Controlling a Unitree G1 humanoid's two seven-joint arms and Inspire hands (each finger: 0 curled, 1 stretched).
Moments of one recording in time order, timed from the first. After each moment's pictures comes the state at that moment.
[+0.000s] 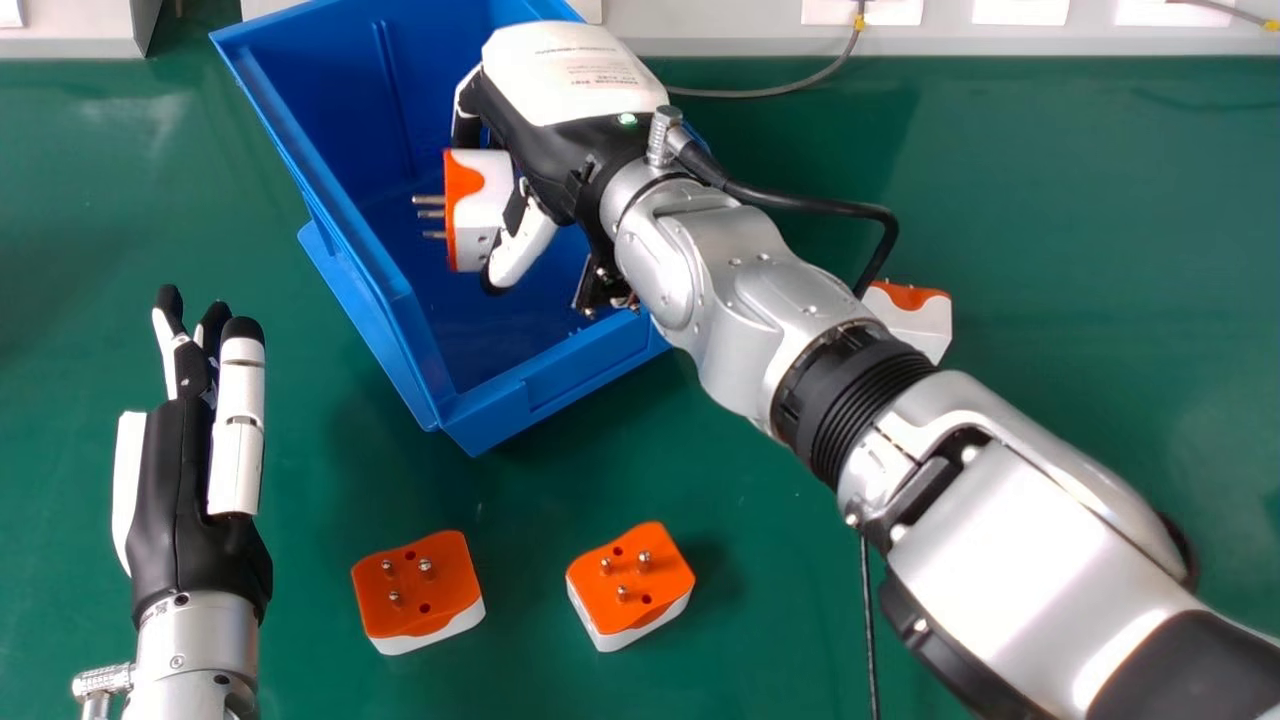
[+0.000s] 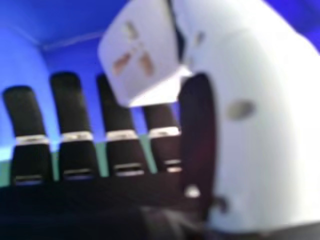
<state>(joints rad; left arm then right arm) 0.17 0.09 0.23 -0.06 -0.09 -0.06 0.03 -1.22 0.13 0.61 1.23 -0.72 0.03 -0.14</state>
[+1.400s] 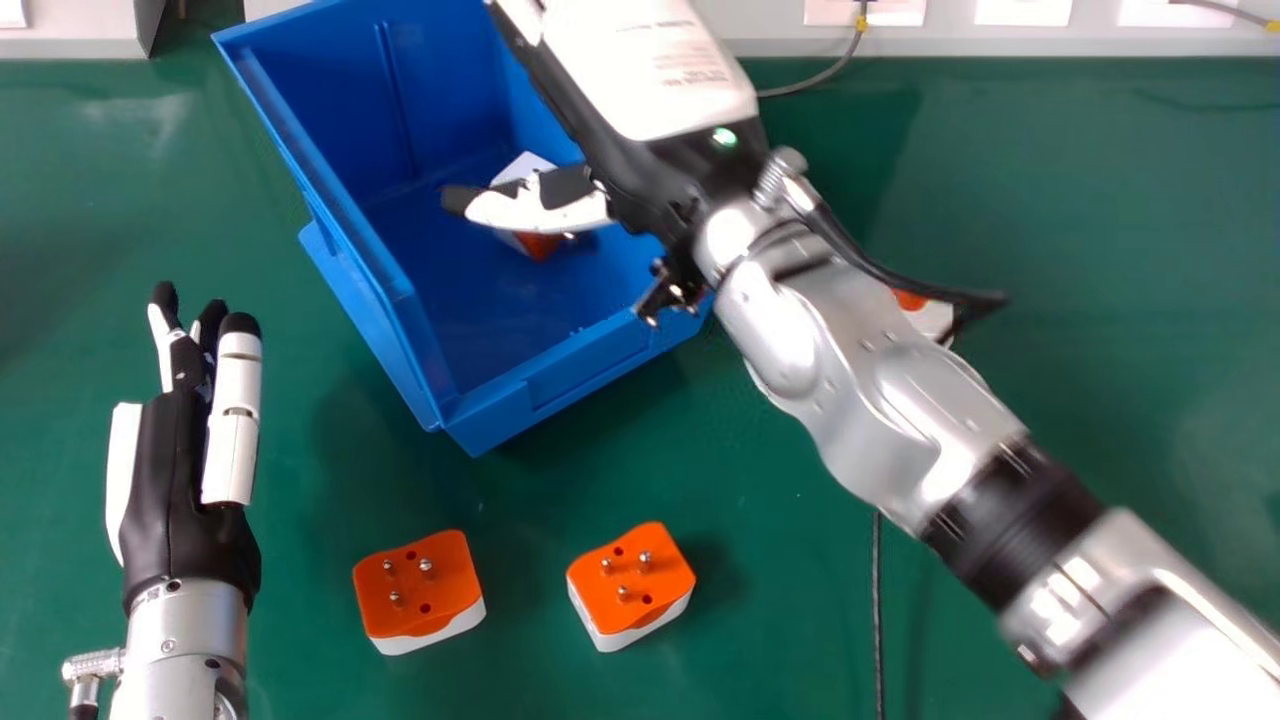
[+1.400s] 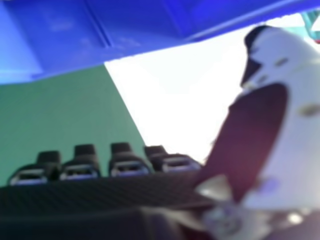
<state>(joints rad) 0.13 0.13 0.24 0.00 -0.08 -0.06 0.02 -0.76 -0.17 0.58 0.41 -0.79 0.02 -0.20</state>
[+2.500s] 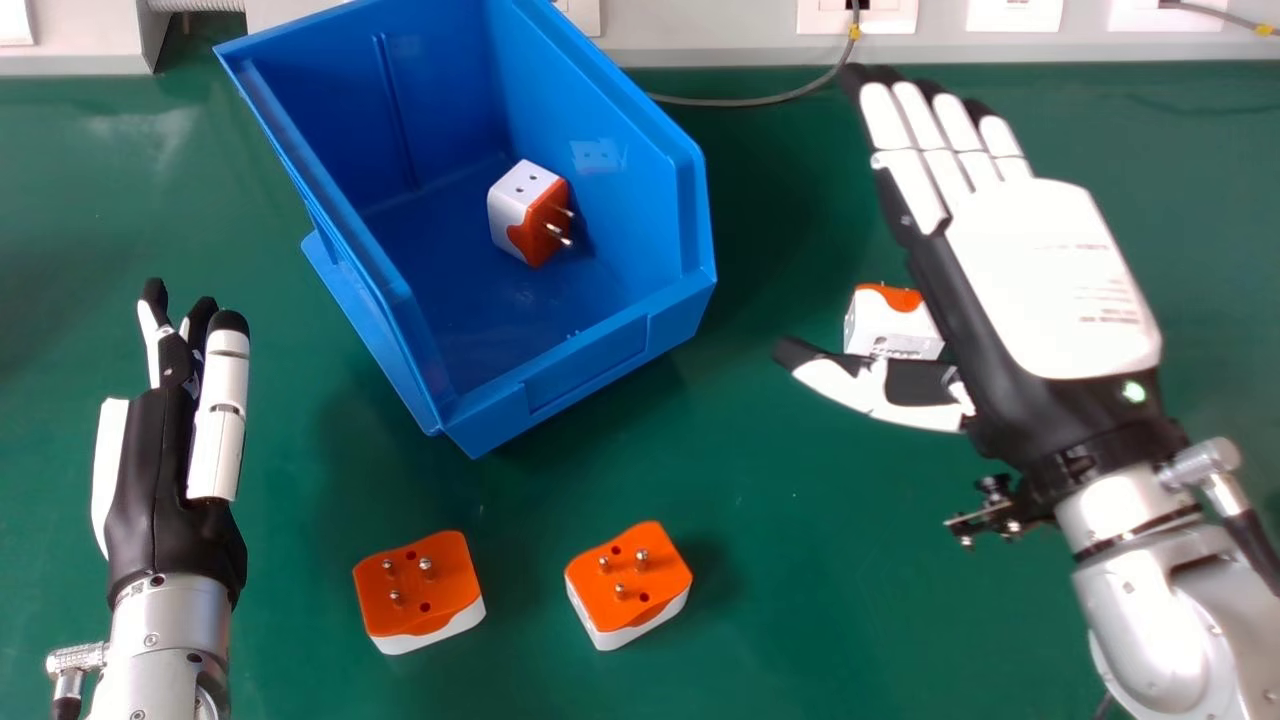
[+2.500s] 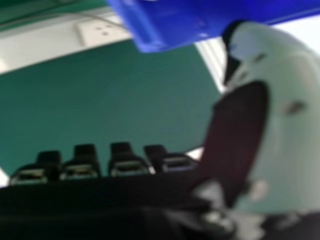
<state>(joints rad) 0.11 0.14 0.28 0.04 -0.10 -0.07 -0.02 0.01 -0.44 0.19 -0.26 -0.83 -0.02 -0.12</state>
